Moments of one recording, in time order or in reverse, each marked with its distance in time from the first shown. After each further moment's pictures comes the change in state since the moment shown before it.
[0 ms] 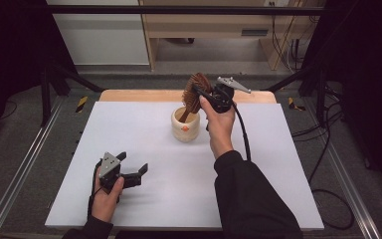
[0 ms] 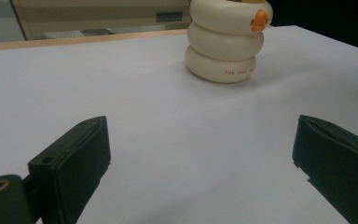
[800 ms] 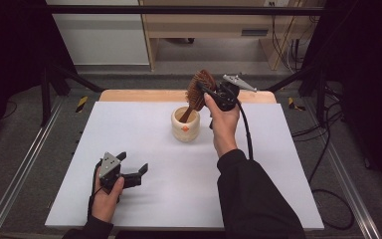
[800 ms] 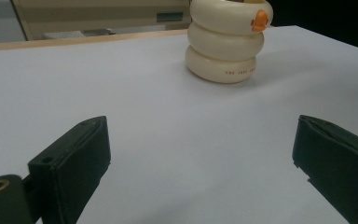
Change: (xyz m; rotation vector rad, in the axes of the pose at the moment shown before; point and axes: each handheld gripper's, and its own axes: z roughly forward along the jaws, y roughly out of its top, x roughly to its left) left arm 0.000 0.000 0.000 -0.001 0.002 0.000; right arm -0.007 0.009 -0.007 -0.026 -0.004 0.015
